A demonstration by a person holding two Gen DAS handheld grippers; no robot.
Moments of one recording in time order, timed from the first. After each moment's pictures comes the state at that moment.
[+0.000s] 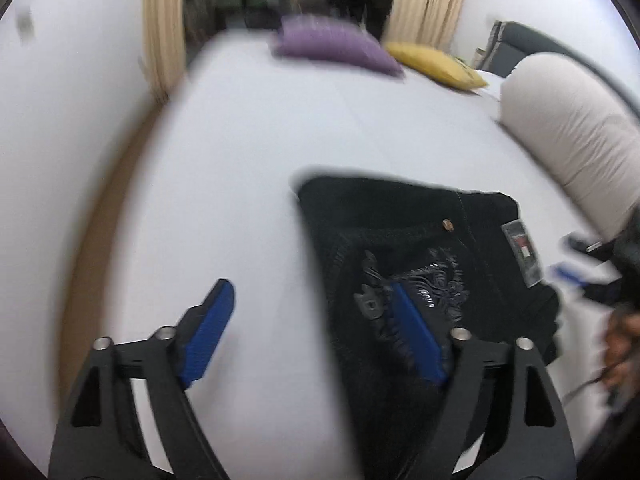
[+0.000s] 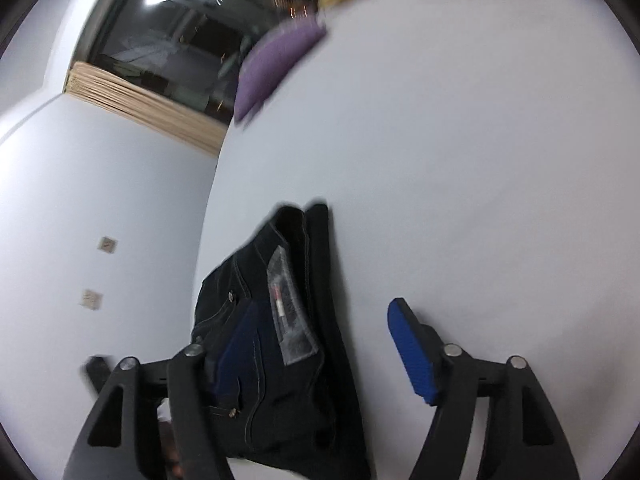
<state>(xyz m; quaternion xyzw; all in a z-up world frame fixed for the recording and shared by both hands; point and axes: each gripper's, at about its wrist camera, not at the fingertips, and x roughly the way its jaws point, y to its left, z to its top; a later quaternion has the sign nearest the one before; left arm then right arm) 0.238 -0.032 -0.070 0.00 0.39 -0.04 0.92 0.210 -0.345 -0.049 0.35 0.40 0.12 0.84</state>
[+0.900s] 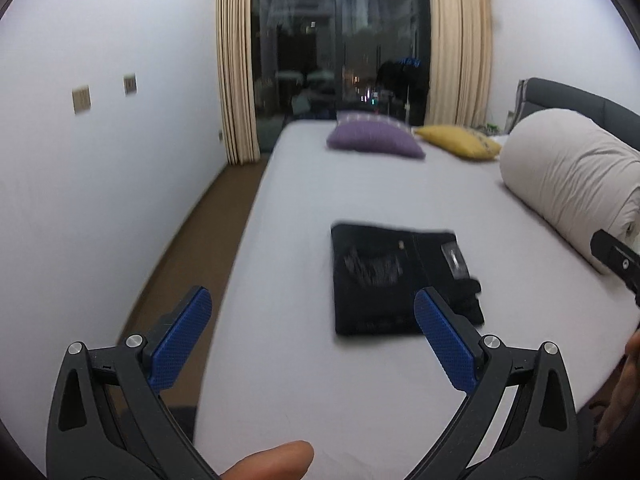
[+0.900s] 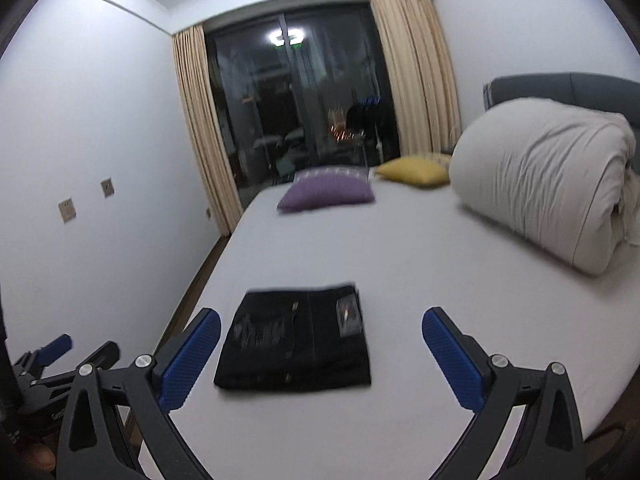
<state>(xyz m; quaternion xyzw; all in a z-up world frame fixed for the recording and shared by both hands) -0.029 -0.073 0.048 -0.02 0.29 0.06 0.95 -0.013 -0.226 0.141 0.07 0.22 0.04 0.97</state>
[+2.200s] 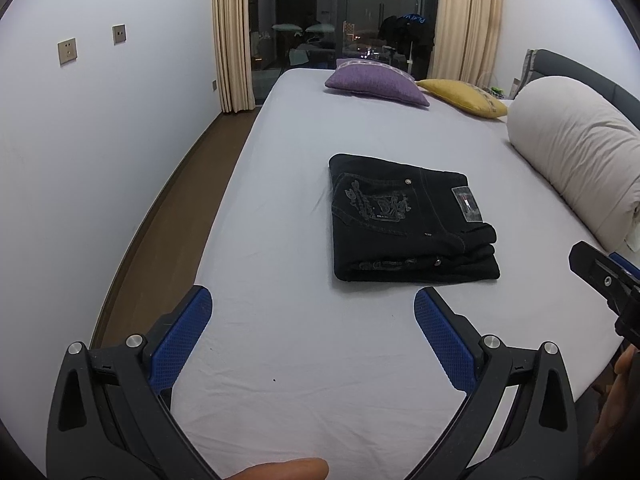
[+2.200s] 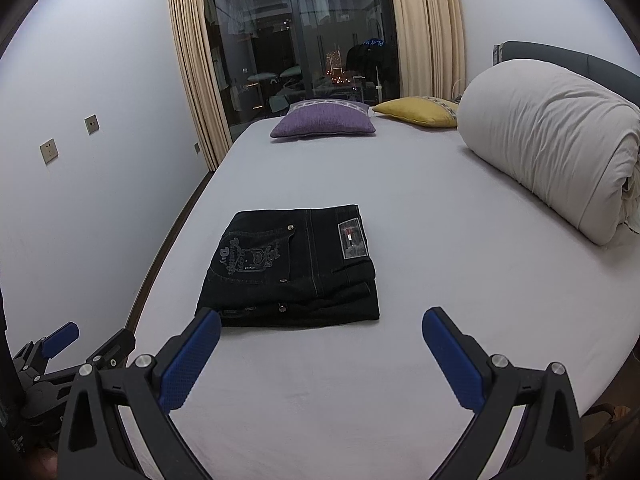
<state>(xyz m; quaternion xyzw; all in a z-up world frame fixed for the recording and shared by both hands) 0.012 -0.068 -0.035 -0.04 0.37 0.05 0.93 0.002 -0.193 0.084 0.04 0.33 0.02 0.94</state>
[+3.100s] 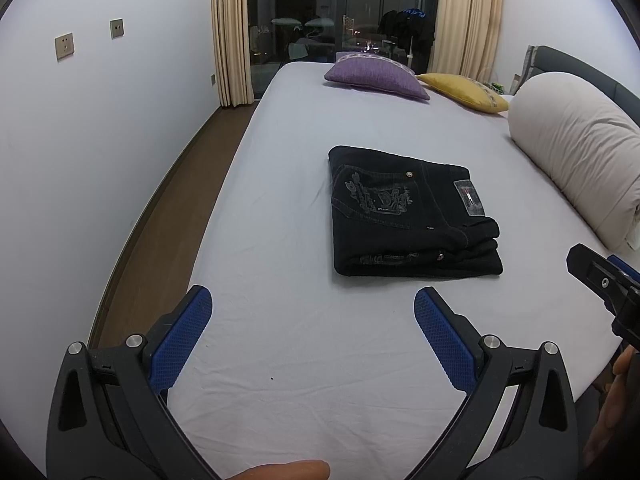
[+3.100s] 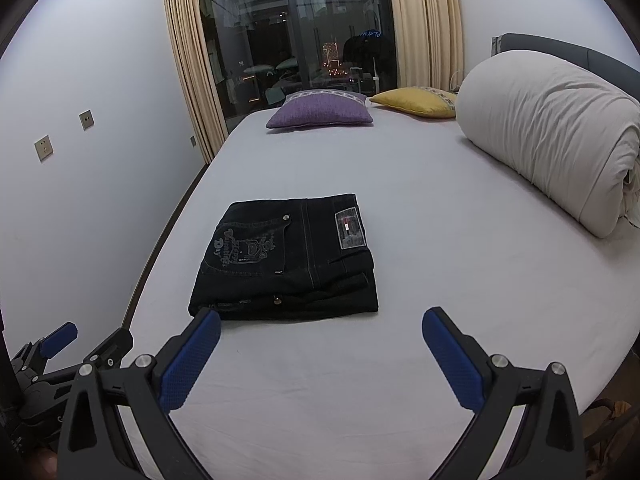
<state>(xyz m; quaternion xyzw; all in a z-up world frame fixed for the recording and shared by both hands) 0.018 -0.069 -0.045 -0.04 0.38 0.05 0.92 0.008 -0.190 0.072 0.04 0.34 0.02 0.94</state>
